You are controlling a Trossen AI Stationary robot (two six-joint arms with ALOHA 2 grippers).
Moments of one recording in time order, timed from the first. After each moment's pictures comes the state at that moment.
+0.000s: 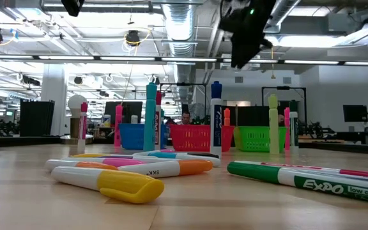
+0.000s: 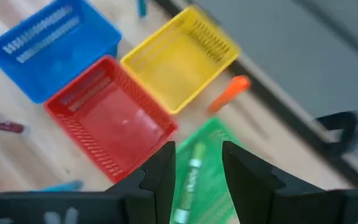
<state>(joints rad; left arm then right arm) -0.37 0.69 0.67 -0.13 -0.44 -0.21 -0.28 1.53 1.50 -1.03 0.35 0.33</state>
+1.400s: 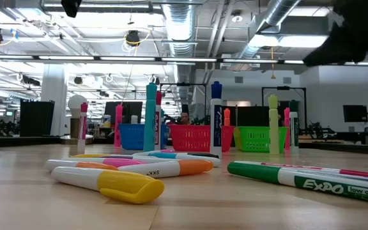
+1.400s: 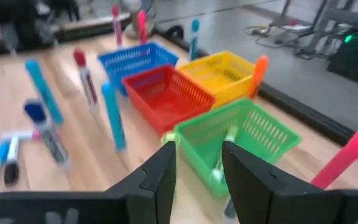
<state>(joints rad) -0.37 0.69 0.67 -0.12 -0.58 -0.19 0.62 0.75 0.49 -0.67 1.07 0.79</state>
